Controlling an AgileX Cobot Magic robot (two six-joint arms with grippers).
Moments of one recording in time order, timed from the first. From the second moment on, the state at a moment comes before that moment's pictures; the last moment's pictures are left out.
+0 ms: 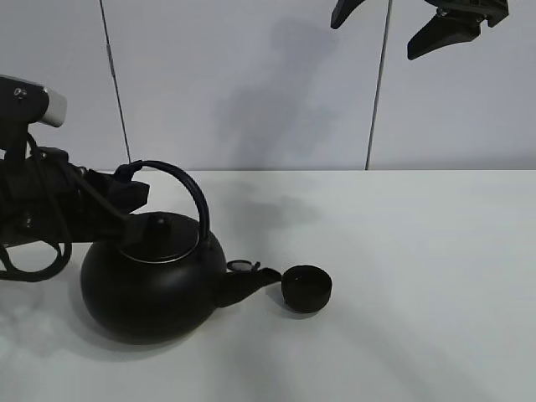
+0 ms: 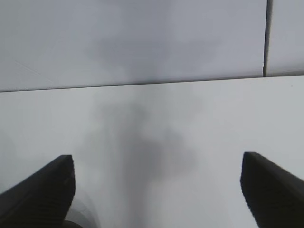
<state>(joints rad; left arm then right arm) -0.45 1.79 -0.44 0.10 -0.96 0.02 0.23 1.69 -1.45 0.25 0.58 0.06</state>
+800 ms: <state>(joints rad) -0.45 1.77 -0.33 0.11 -1.13 -0.04 0.23 1.69 -1.45 0.25 0.58 0.06</state>
